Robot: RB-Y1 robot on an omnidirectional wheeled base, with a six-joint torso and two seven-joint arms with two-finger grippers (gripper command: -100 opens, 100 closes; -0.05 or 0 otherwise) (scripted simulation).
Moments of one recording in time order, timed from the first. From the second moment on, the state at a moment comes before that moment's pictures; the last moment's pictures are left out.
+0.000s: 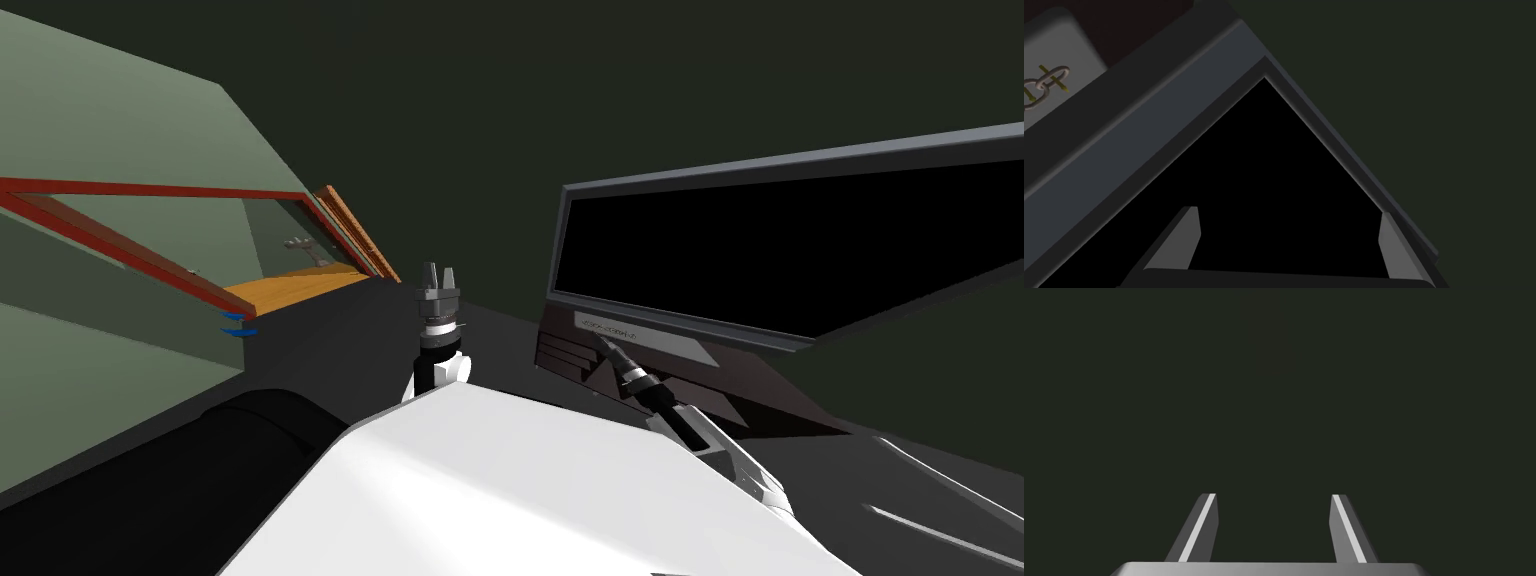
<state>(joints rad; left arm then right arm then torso) 0.47 -0.04 -0.06 -2.39 -0.01 -0.59 -0.03 0.26 -0.61 0.18 -1.55 0.24 -0.48 0.10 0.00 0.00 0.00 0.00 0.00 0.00</state>
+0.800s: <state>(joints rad) 0.47 -0.04 -0.06 -2.39 -0.01 -0.59 -0.03 0.21 -0.75 0.28 -1.32 0.33 -0.47 0.17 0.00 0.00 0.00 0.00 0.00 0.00</state>
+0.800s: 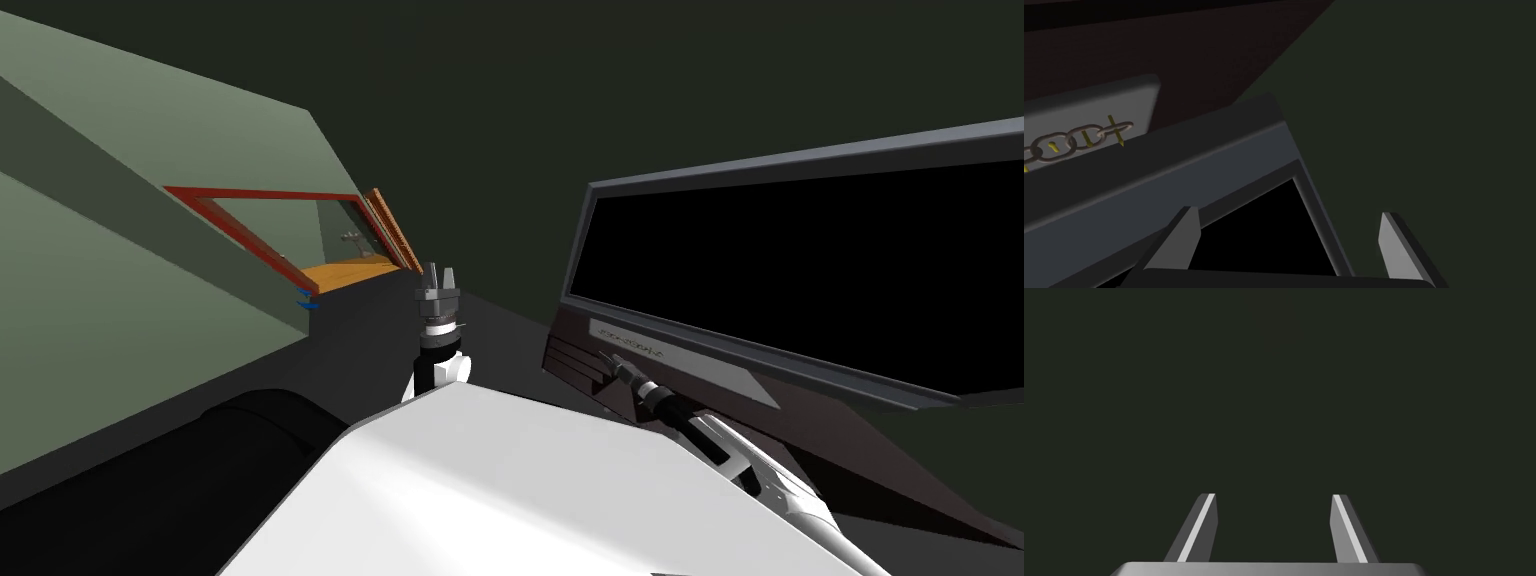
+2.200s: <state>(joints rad) 0.47 -0.04 -0.06 -2.39 -0.01 -0.59 -0.03 0.10 -0.98 0.48 -0.86 0.51 -0.50 0.32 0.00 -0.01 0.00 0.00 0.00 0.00</state>
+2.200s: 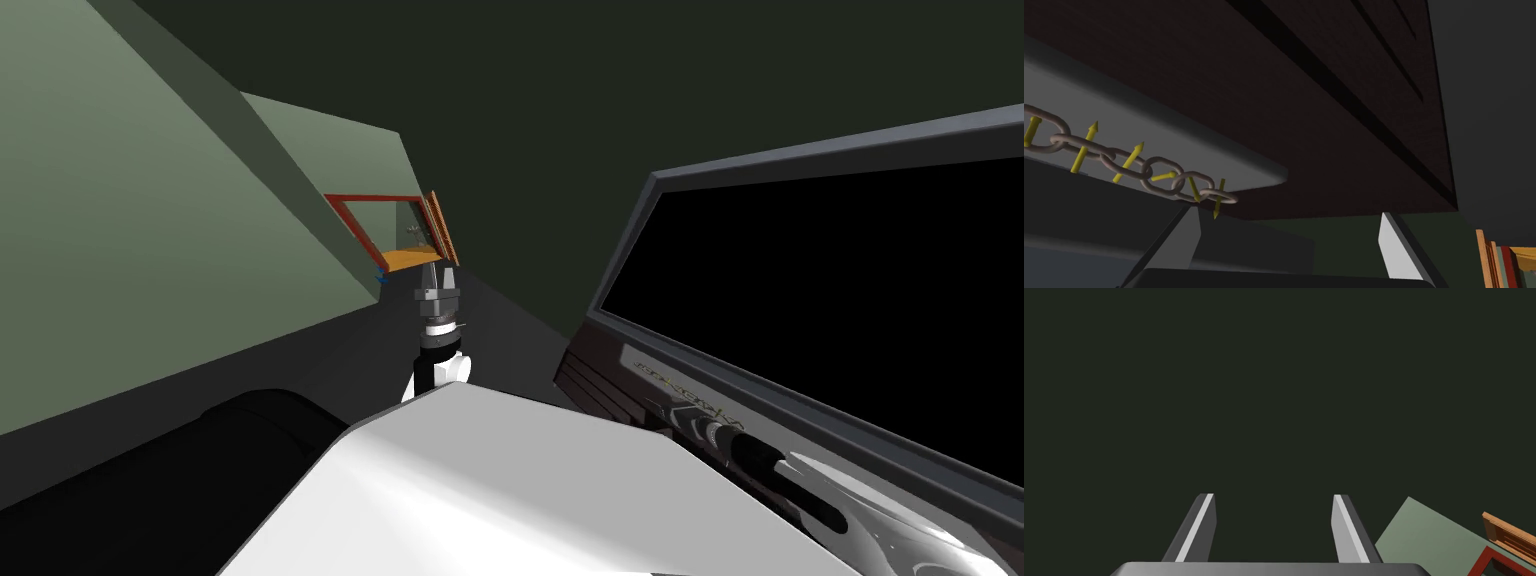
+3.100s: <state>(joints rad) 0.47 -0.04 -0.06 -2.39 -0.01 -0.59 -0.03 0.11 -1.11 0.61 -0.72 0.59 -0.47 0.35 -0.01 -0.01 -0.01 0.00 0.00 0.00</state>
